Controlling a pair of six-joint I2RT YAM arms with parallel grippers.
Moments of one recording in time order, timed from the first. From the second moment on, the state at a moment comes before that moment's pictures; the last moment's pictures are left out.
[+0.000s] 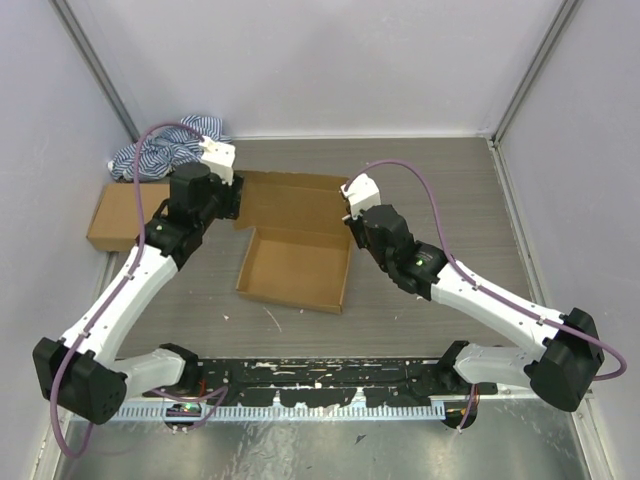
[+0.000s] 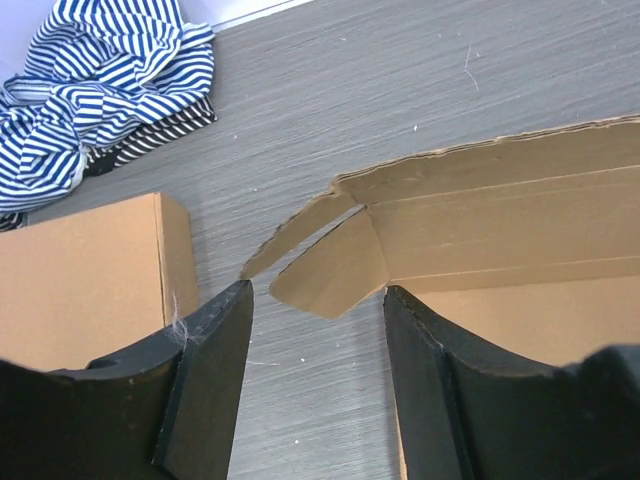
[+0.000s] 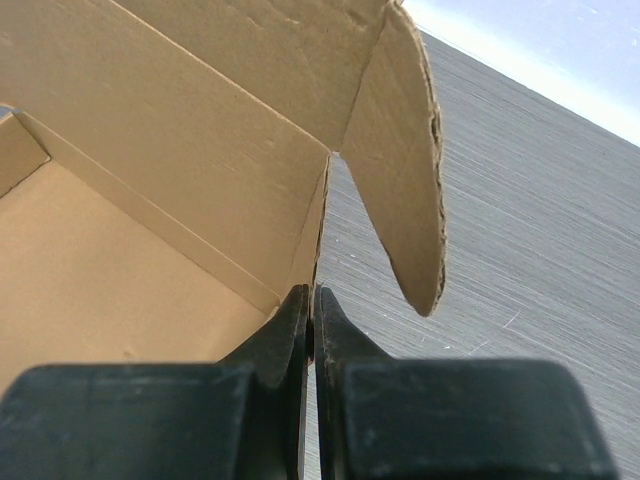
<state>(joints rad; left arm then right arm) -0.40 1.16 1.08 -0.33 -0.20 0.06 0.81 1.17 0.91 -0.10 0.45 -0.06</state>
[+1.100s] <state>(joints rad) -0.38 1.22 1.04 -0.26 -0.24 0.10 0.75 1.20 0.96 -0.18 0.34 -0.06</state>
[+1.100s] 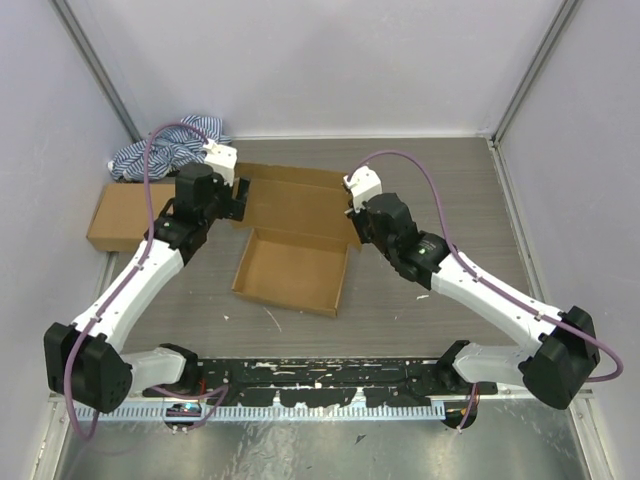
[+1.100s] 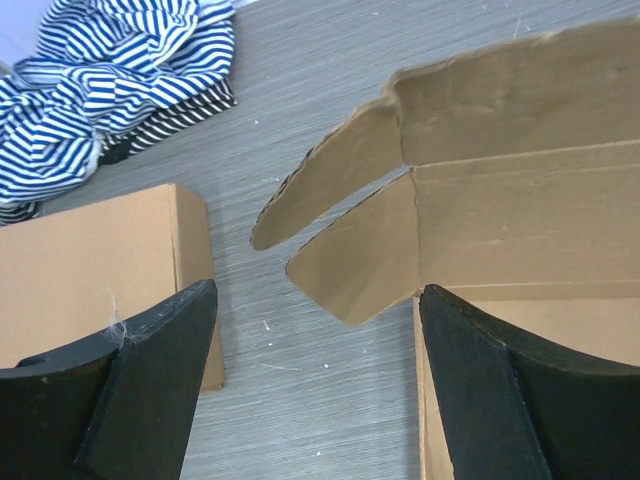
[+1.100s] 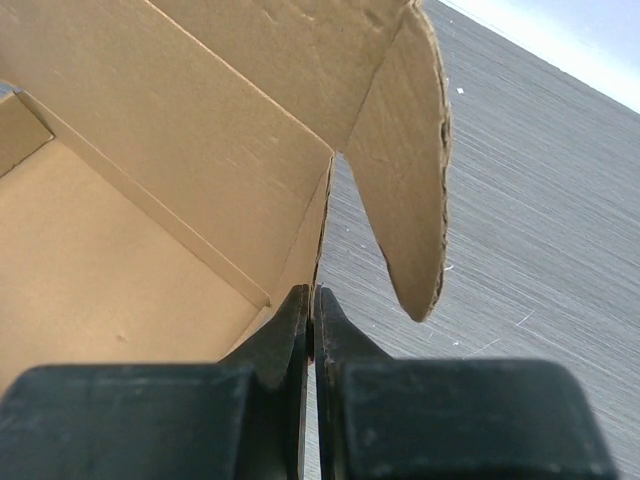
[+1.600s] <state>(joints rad) -0.30 1.25 0.93 -0.09 0.01 0.09 0.73 1.21 0.98 -0.22 0.25 -0.04</state>
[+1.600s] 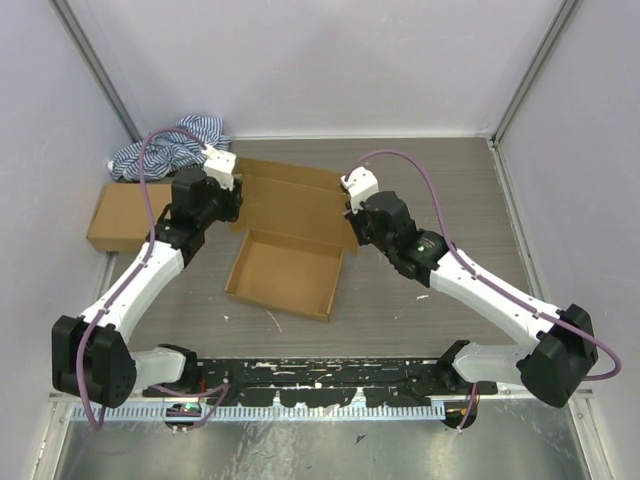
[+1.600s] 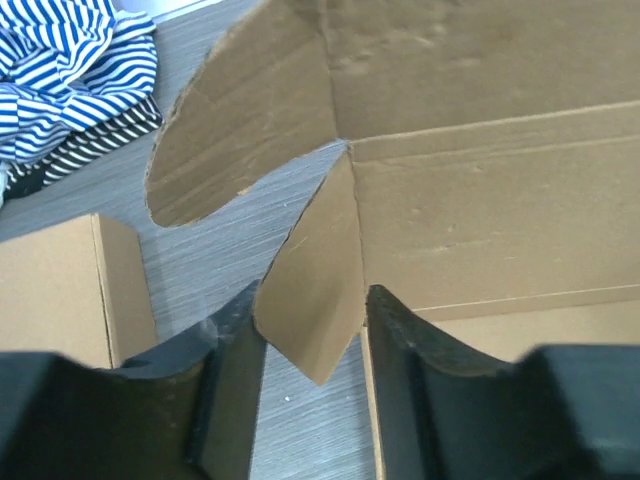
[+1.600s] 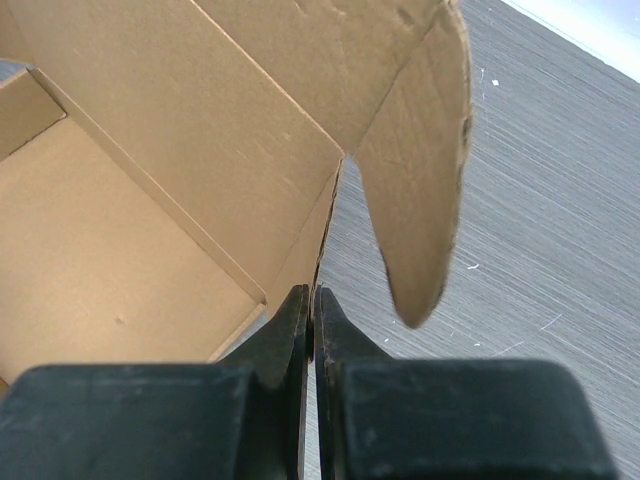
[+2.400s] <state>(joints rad) -0.34 1.05 0.91 -0.15 0.02 -0.14 0.73 1.40 1.17 -0.32 0.39 0.17</state>
